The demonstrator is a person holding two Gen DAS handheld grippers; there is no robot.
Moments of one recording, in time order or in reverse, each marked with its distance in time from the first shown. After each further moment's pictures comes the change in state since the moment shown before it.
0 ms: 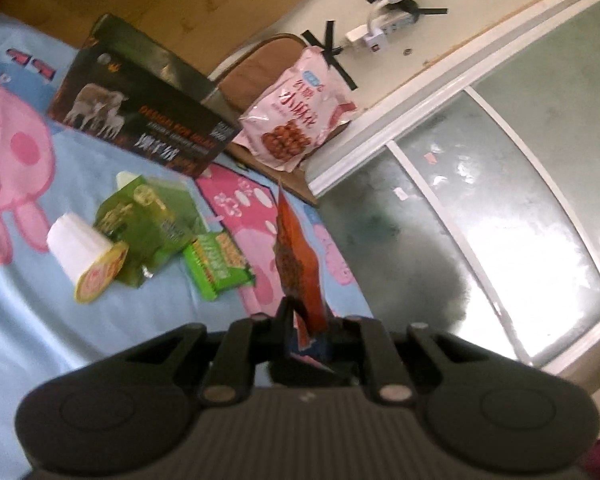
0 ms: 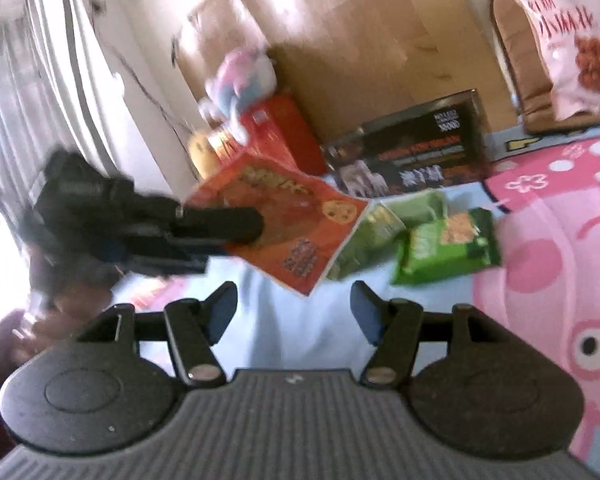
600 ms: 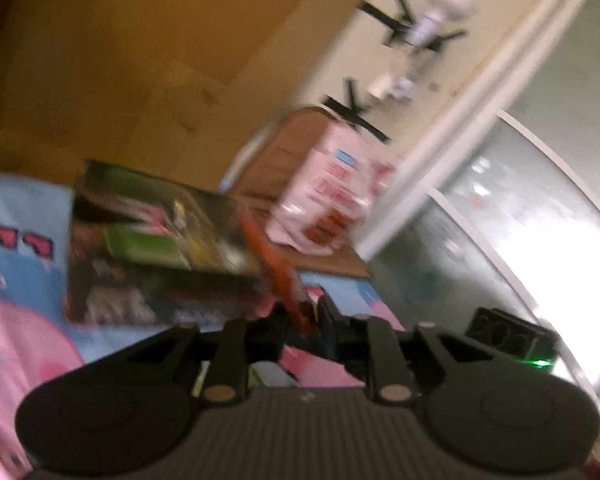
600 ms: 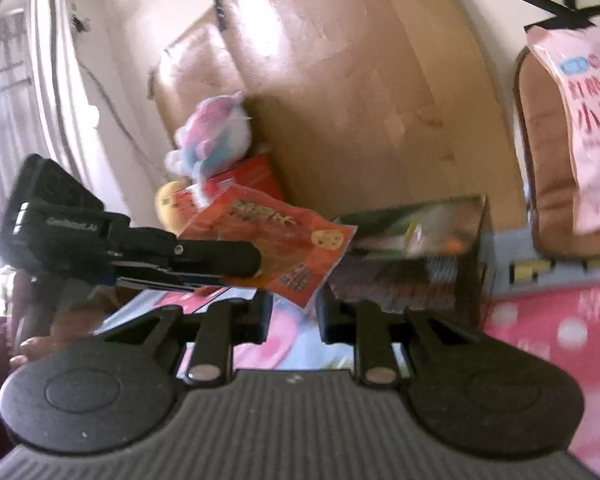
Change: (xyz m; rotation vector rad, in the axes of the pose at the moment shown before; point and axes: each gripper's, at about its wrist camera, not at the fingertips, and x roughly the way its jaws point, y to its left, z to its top) left arm 0.028 0.021 0.137 0.145 -0.079 0.175; right arm 0.095 -0.034 0.120 -0.141 -0.036 -0.112
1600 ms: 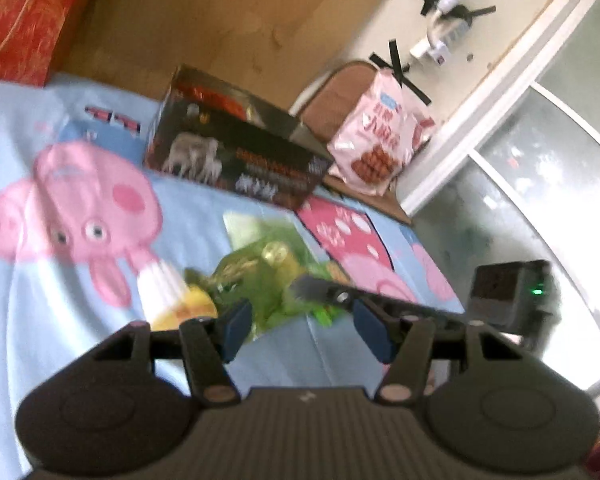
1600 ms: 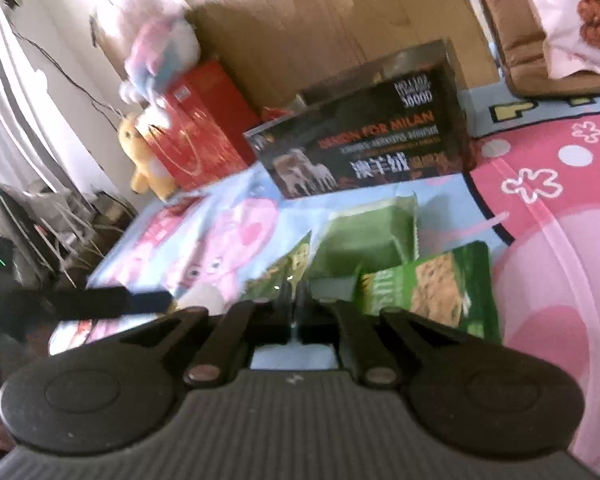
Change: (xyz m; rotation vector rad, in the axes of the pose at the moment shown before) left arm -0.062 -0.023 -0.135 -0.069 0.026 0.138; right arm -0.032 0.014 -0.078 0.178 0.207 -0.053
